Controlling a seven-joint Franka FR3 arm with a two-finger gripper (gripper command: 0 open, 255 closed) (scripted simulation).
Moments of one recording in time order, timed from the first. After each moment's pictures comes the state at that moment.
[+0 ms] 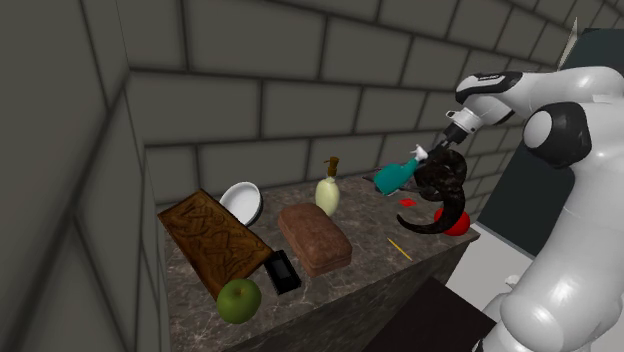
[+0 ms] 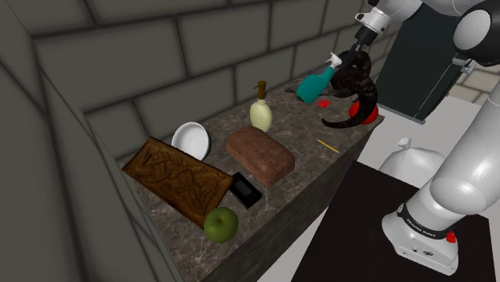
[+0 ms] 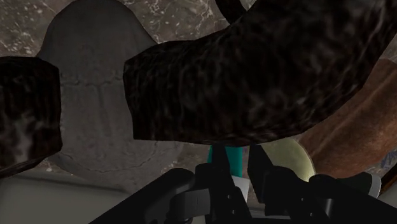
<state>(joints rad) -0.35 0.16 -0.58 -1.70 0.54 1.77 -1.24</state>
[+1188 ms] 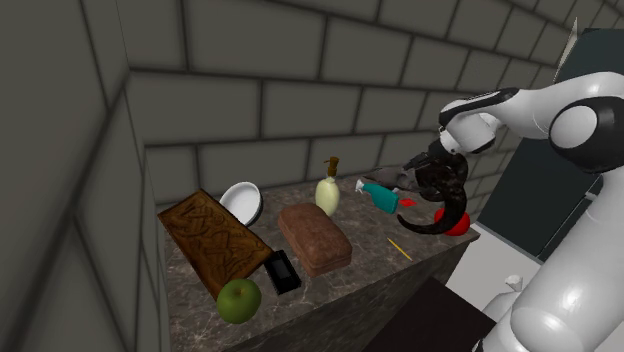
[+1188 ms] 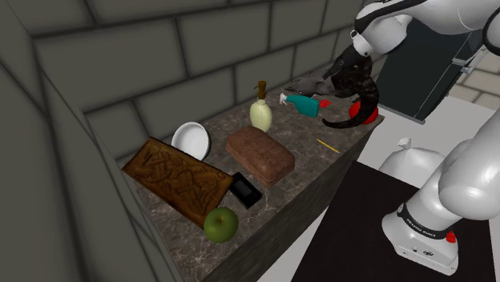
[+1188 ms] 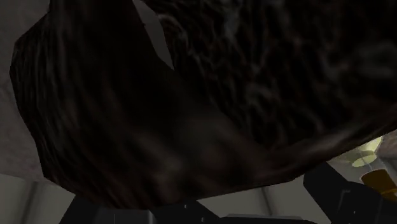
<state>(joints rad) -0.14 0.02 -0.62 -2.09 0.75 2.33 -1.18</state>
